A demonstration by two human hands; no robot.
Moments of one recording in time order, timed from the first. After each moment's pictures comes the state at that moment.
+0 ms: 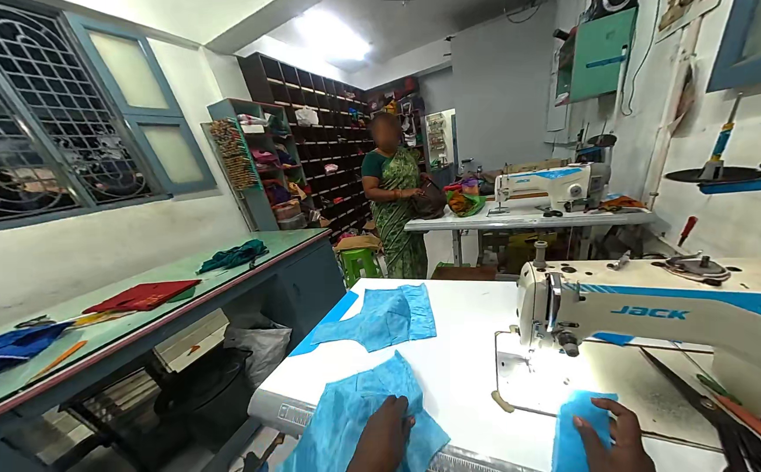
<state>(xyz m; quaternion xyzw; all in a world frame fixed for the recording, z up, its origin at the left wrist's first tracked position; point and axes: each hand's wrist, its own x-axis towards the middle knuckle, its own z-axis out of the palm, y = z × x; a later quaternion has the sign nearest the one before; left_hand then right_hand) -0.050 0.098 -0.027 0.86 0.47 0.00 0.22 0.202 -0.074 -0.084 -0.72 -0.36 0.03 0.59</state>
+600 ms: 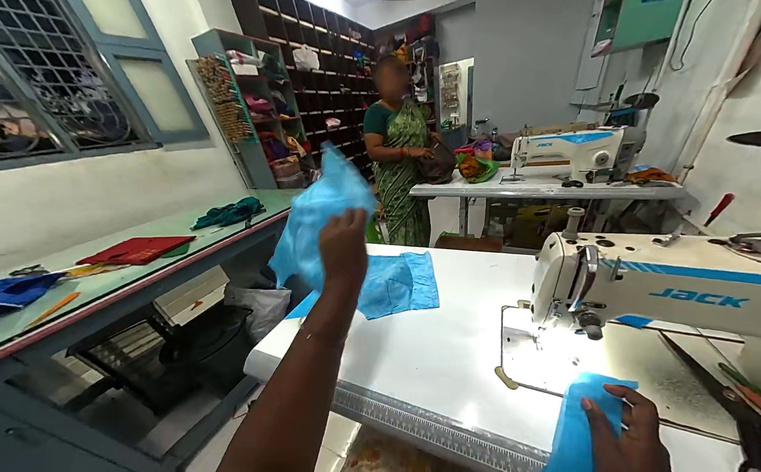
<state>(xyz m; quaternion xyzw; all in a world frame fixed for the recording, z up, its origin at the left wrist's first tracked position) -0.021 0.207 0.124 0.80 0.45 0.37 -0.13 0.197 -0.074 -0.084 -0.72 -0.37 -0.02 0.59</state>
